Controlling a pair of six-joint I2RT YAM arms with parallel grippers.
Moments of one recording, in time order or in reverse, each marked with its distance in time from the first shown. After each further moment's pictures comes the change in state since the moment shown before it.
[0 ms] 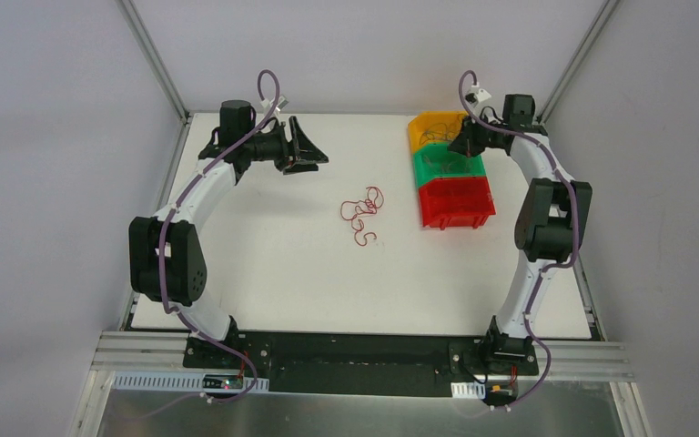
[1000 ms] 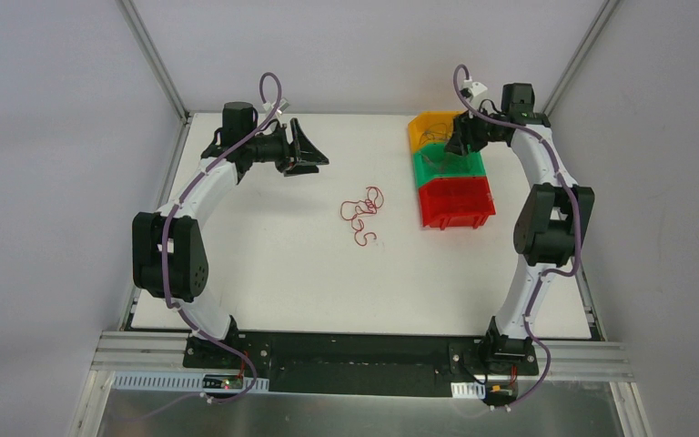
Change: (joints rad) left arm 0.000 0.030 0.000 -0.002 0.003 0.000; right arm 0.042 -0.025 0.119 -0.216 0.131 -0.100
